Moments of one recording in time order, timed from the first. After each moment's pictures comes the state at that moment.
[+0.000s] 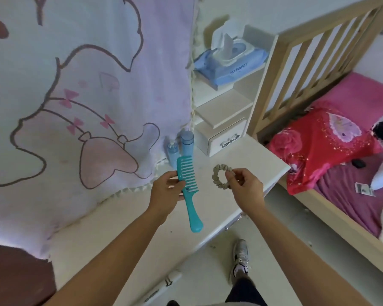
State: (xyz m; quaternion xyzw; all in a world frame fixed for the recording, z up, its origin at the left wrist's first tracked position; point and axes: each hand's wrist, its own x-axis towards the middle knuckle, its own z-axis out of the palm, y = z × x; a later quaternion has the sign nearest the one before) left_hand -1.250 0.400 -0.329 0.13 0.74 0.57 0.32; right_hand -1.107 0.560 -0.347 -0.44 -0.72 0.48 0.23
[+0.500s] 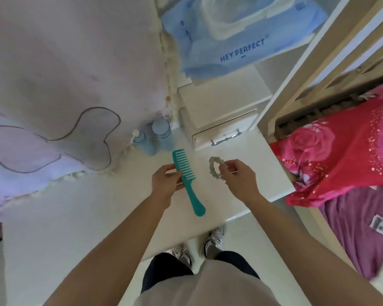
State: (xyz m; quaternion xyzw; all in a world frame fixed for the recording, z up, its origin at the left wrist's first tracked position) left_hand -1.279 0.591 -0.439 -0.21 0.69 0.61 0.33; right_hand -1.176 0.769 -0.443 -0.41 -0.75 0.51 -0.02
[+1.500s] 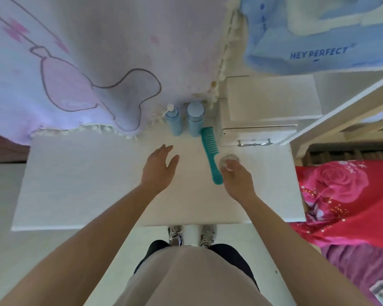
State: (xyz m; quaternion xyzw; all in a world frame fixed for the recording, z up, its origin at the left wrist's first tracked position) left_hand -1.266 0.530 -0.436 -0.01 0.94 0.29 0.18; right_hand -1.202 0.751 -0.458 -0.27 -0.85 0.43 -0.16
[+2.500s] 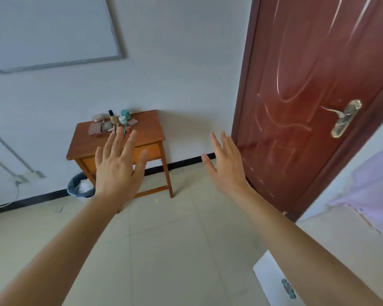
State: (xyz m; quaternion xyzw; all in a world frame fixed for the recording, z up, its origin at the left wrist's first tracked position) left_hand -0.710 -0.074 -0.161 -0.52 0.82 0.00 -0.25; right_hand -0.963 -0.008 -0.215 0.59 -0.74 0.31 0.00
